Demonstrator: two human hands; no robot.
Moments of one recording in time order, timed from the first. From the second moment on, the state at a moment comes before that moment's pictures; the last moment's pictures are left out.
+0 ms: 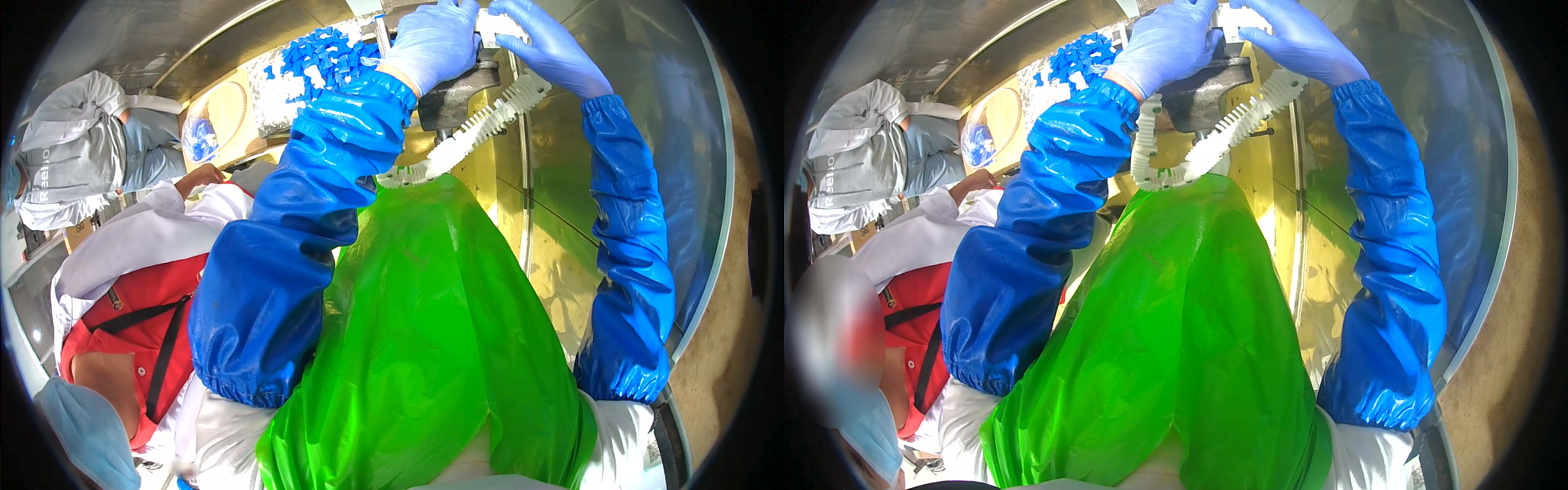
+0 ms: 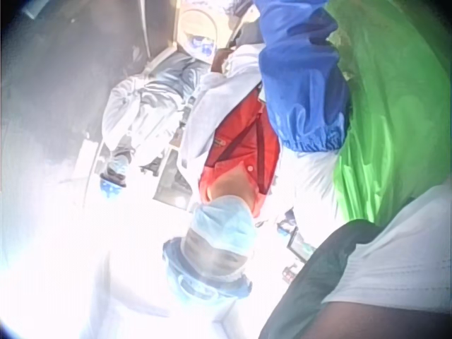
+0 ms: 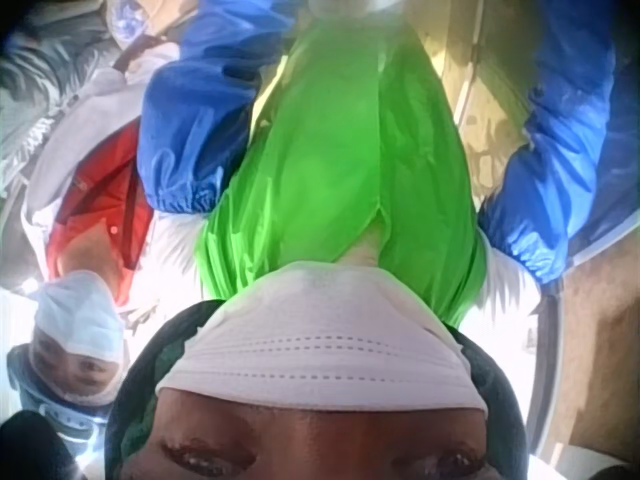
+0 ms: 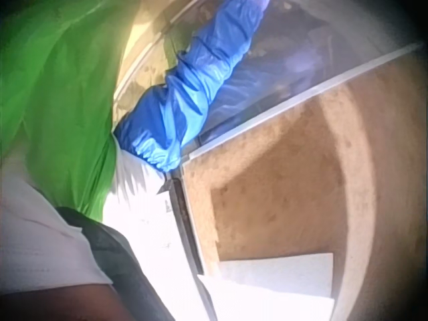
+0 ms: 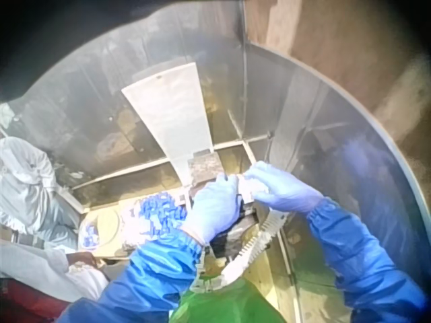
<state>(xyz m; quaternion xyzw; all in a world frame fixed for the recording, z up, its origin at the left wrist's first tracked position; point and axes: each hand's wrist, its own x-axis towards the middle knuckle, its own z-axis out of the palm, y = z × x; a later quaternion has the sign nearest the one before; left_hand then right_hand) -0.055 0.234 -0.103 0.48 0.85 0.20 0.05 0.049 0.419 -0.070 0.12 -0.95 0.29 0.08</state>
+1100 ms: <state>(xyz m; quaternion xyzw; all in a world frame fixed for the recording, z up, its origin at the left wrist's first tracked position) -0.060 0.225 -0.123 0.46 0.85 0.26 0.09 0.038 0.420 -0.085 0.07 -0.95 0.29 0.00</state>
